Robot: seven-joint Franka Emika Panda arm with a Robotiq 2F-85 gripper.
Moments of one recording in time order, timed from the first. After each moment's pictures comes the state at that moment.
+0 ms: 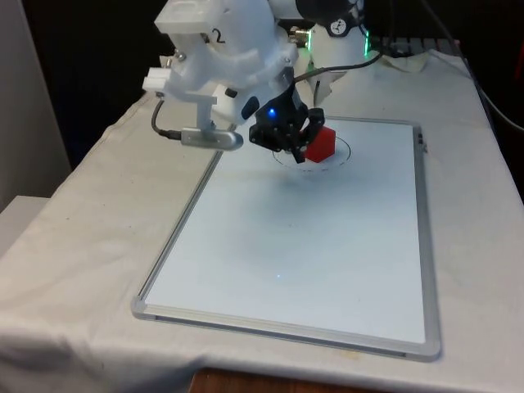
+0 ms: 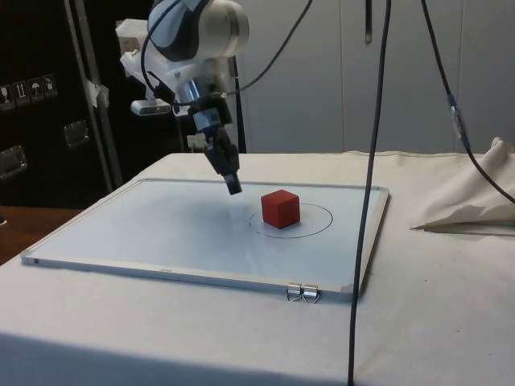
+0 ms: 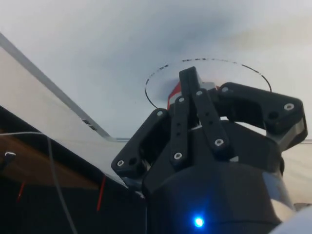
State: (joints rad) arm 0.08 0.63 -0.27 -1.70 0.37 1.91 -0.51
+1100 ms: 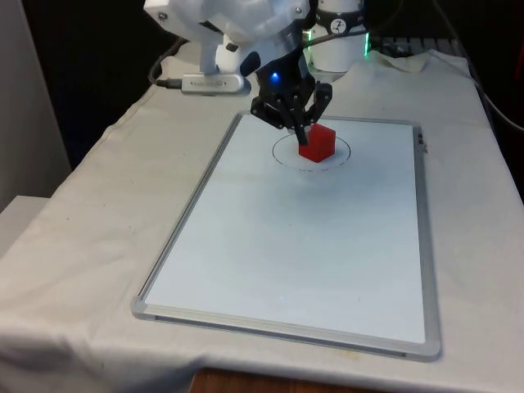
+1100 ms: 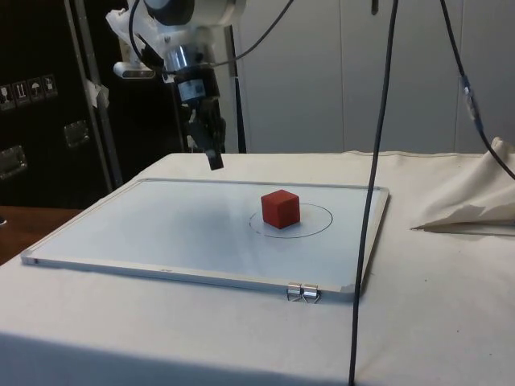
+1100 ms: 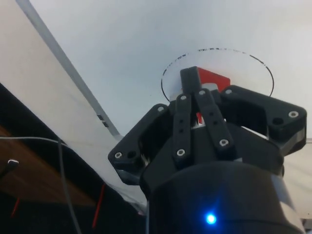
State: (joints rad) arm 0.10 0.53 -0.27 -1.72 0.35 1.96 -0.38
